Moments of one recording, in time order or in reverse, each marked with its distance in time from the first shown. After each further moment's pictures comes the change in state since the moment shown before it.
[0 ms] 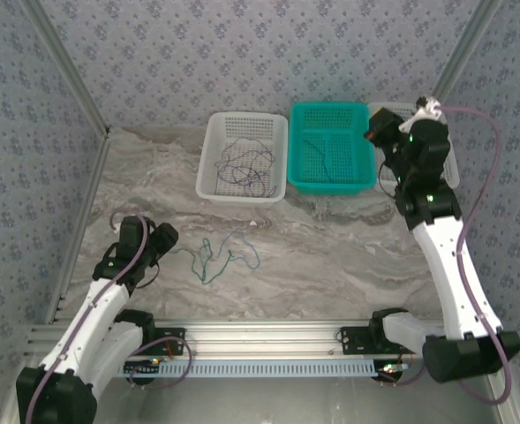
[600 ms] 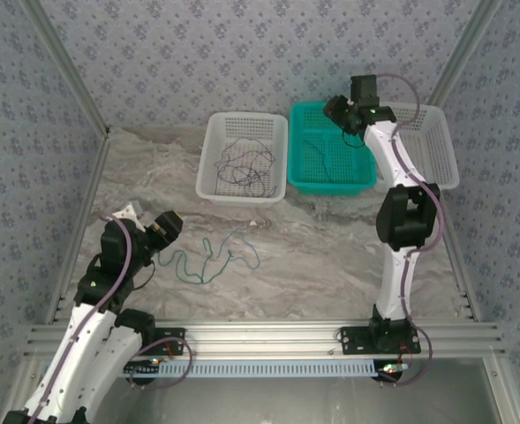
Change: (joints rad) left arm -0.084 -0.190 0.111 -0.011 0.098 0.019; right arm -0.034 0.967 0.755 -0.422 -0.156 0.024
